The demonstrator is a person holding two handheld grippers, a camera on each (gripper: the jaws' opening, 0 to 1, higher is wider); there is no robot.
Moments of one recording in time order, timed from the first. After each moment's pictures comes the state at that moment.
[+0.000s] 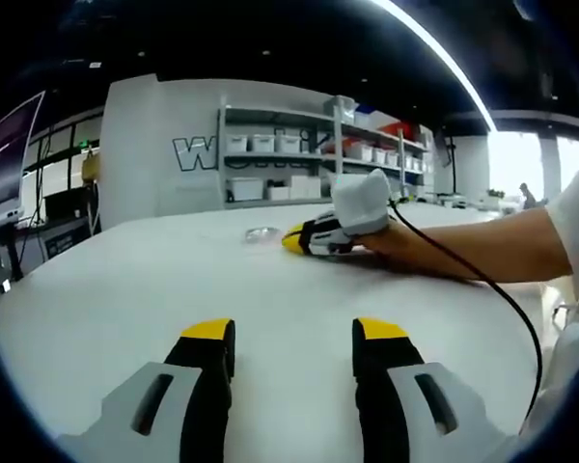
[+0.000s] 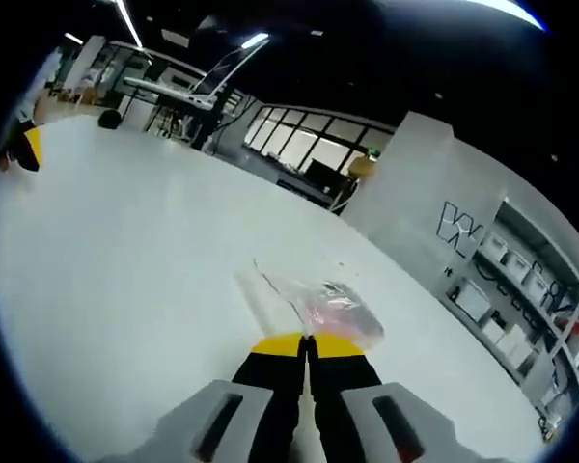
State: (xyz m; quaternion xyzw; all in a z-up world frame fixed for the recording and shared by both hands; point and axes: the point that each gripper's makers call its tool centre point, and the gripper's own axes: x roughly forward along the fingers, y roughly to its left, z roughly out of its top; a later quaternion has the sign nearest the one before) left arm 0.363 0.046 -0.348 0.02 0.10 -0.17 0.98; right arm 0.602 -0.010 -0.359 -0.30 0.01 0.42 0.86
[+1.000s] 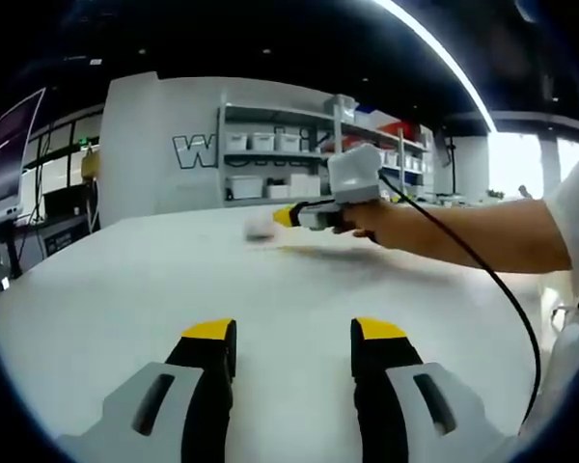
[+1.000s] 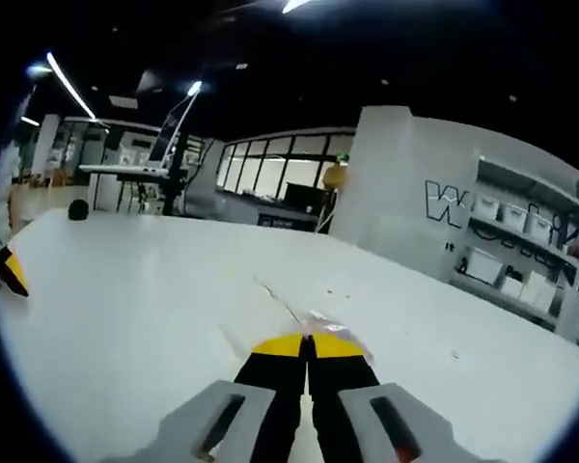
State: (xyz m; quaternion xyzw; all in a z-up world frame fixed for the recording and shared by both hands) left arm 0.362 0.046 -0.349 0.02 0.10 -0.17 0.98; right arm 0.610 0.002 -0.315 -0.15 0.02 0.43 0.89
